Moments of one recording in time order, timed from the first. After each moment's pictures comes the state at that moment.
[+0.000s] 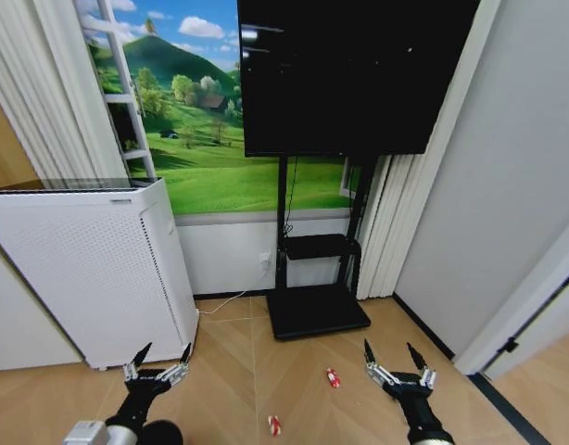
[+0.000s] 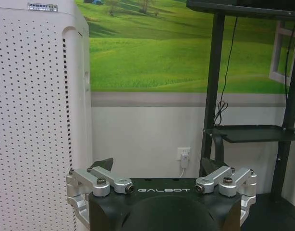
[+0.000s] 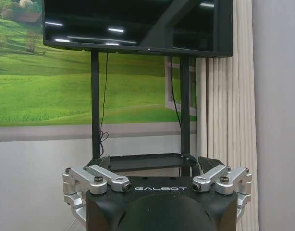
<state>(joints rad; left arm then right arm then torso) 1.95 -1.26 -0.76 -2.43 -0.41 0.14 -0.06 -1.98 1.47 0.65 2.38 0.17 0.14 0.07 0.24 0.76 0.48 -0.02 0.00</state>
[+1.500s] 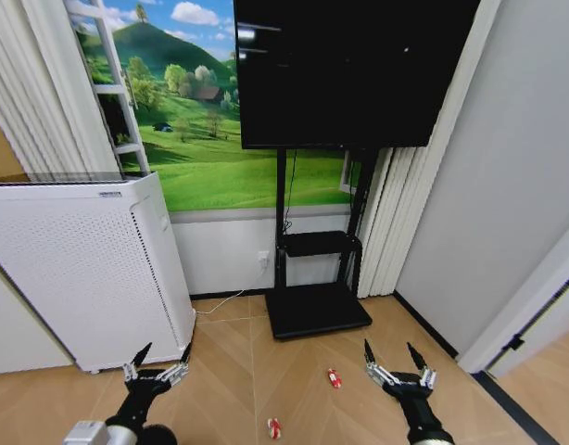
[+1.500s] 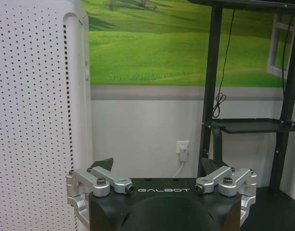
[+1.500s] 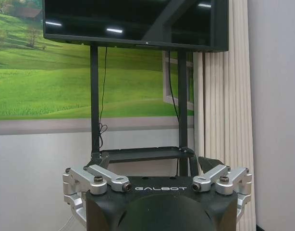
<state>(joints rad) 1.95 -1.26 -0.76 -2.43 -0.41 0.14 -0.06 -1.98 1.47 0.65 2.38 0.17 0.14 0.07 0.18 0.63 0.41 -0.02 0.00</state>
